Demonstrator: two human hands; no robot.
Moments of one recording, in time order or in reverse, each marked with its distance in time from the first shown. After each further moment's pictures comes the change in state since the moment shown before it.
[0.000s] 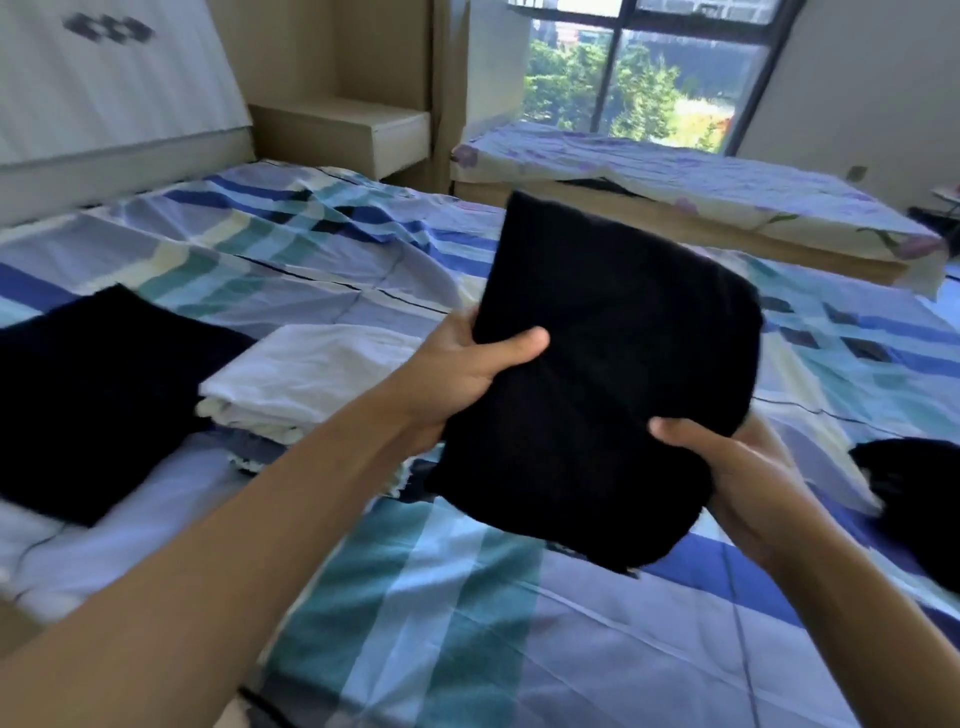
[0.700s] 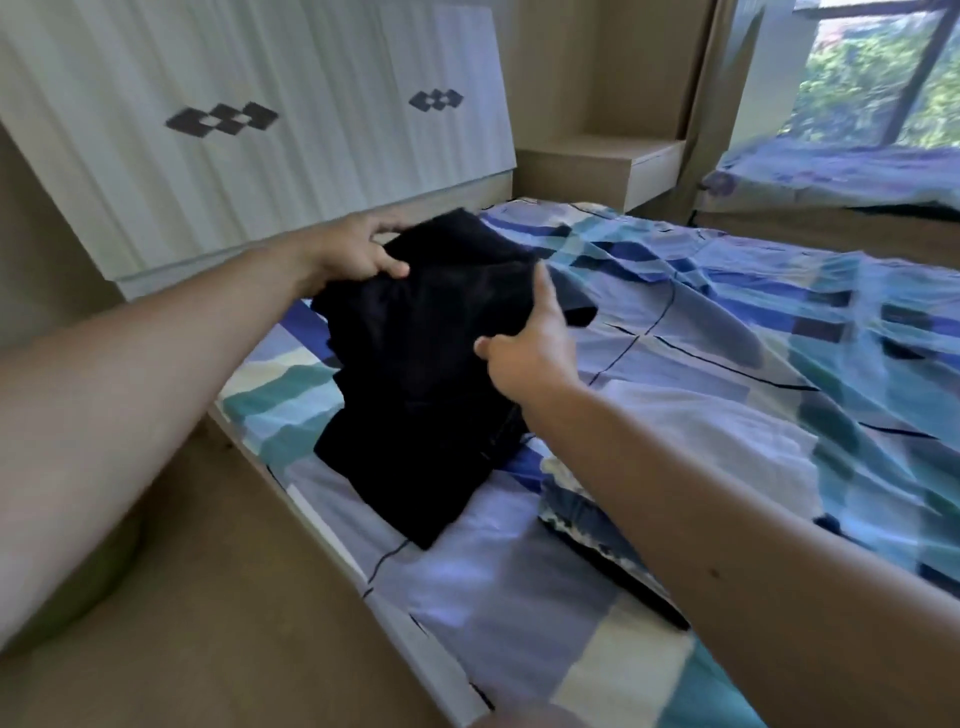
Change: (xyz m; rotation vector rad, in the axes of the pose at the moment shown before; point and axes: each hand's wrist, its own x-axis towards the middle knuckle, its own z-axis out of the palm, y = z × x) left_hand -0.030 0.113 -0.426 0.811 0.510 -0.205; right_hand 0.077 0.023 0.450 -0.291 -0.395 -0.004
